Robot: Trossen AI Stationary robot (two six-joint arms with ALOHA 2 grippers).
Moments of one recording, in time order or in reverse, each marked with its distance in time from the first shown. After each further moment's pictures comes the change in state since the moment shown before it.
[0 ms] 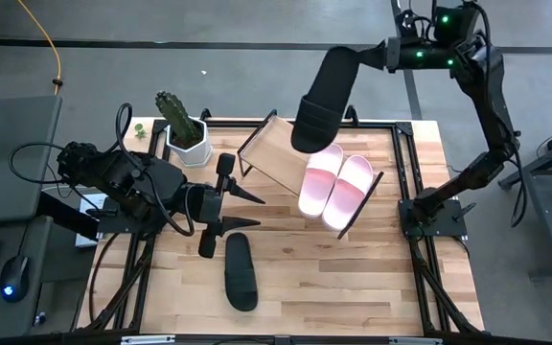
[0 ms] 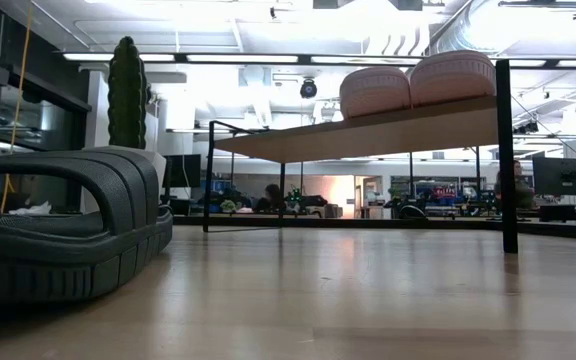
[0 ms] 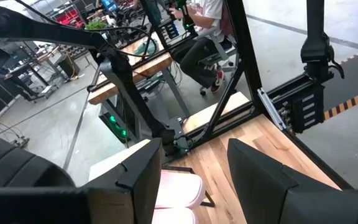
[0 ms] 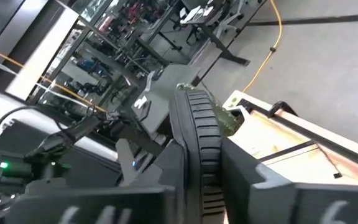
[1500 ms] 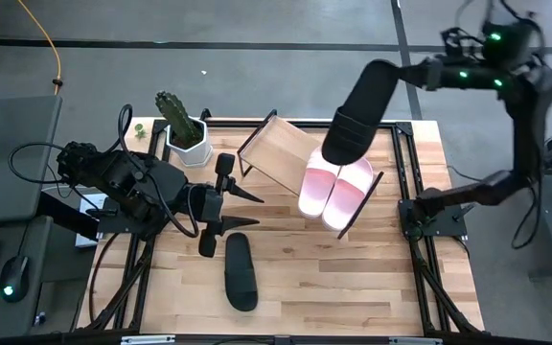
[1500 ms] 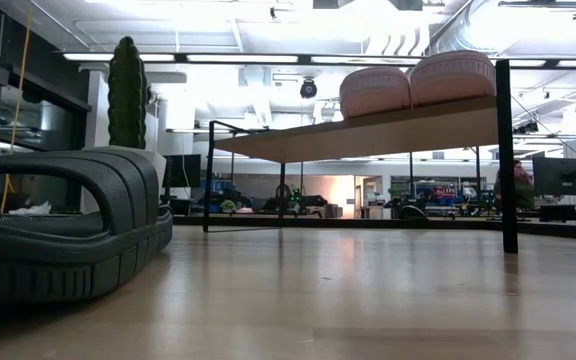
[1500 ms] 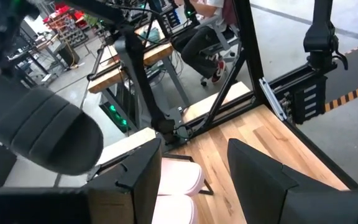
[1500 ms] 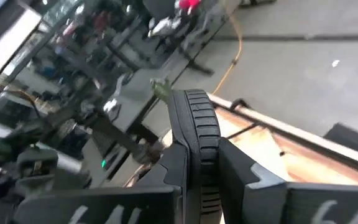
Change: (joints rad) left arm 0.000 -0.001 0.000 -0.045 -0.023 -0.027; right arm -0.115 -0.185 0.000 -0.272 0.036 -0.136
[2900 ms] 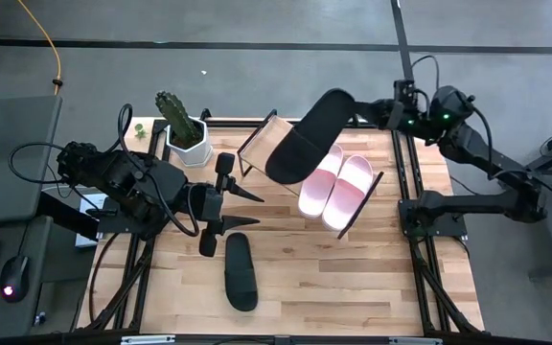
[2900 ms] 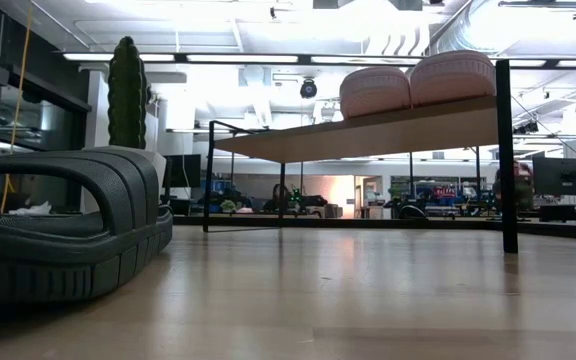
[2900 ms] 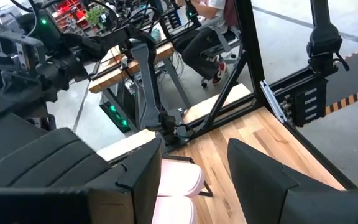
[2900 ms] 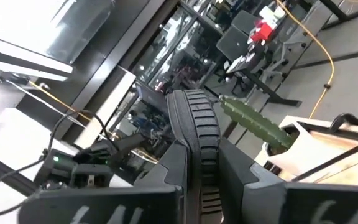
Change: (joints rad) left arm 0.000 0.000 0.000 0.006 -0.001 -0.010; right arm 0.508 -0.379 -1.050 1.162 0.410 0.443
